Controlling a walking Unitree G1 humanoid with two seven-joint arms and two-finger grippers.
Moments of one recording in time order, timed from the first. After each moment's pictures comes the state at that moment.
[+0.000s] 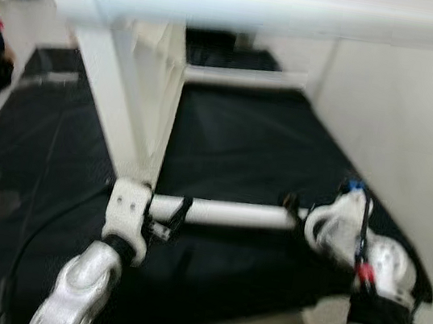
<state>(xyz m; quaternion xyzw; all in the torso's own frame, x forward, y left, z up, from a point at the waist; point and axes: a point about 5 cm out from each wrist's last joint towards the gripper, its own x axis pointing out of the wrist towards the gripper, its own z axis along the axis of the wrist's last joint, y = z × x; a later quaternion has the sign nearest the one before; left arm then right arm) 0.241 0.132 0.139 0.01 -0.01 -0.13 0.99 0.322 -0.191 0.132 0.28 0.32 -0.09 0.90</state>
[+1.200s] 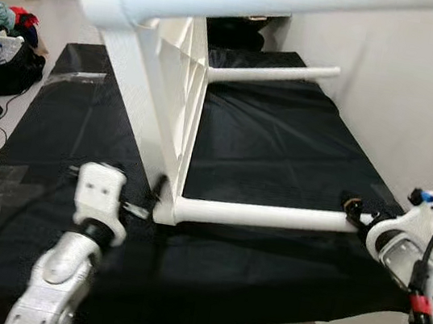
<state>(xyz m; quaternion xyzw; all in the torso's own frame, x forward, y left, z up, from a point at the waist) 0.244 0.164 0.180 0.02 -0.11 -0.03 0.99 0.299 -0.272 0.156 0.21 0.21 -0.13 0.95</state>
